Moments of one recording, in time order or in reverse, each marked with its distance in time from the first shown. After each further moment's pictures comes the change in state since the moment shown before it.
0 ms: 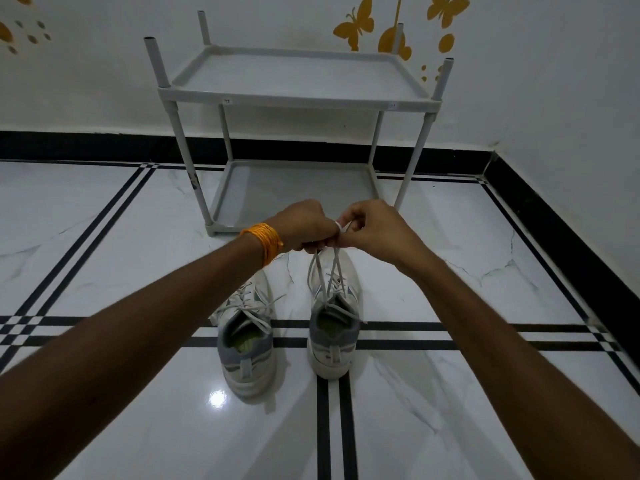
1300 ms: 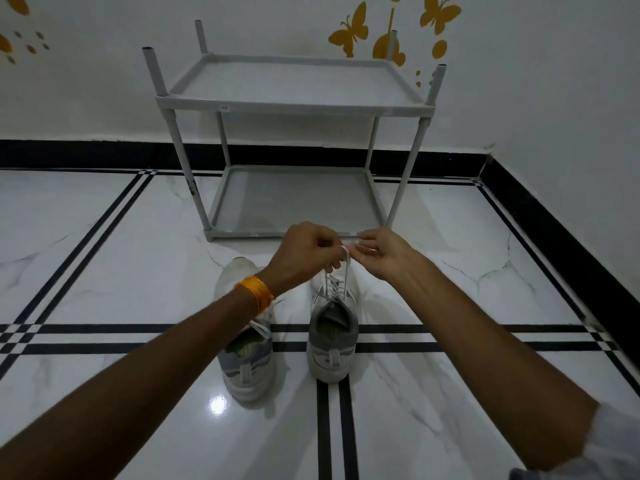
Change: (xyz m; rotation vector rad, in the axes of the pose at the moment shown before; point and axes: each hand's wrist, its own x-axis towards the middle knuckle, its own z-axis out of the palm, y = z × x) left_hand -0.011 -0.034 0.039 -0.092 0.348 0.528; right_hand 0.020 0.039 0.022 1.345 0.185 0.758
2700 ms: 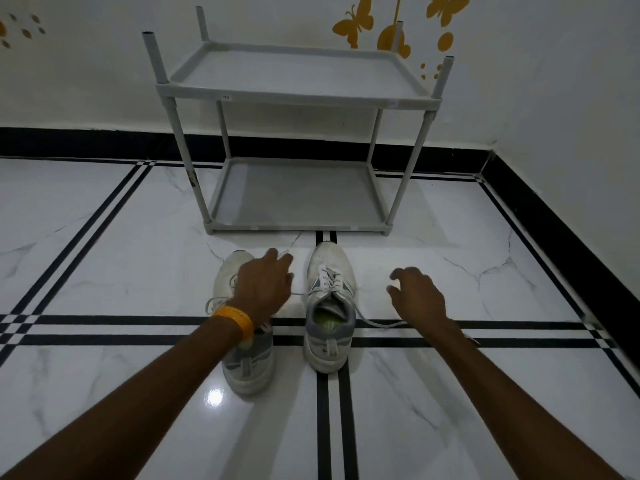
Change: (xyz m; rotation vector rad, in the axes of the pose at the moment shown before) left_hand -0.048 -0.088 0.015 0.741 -0.055 -0.170; right_hand 0.030 0.046 -0.119 -1.742 0.262 -0.696
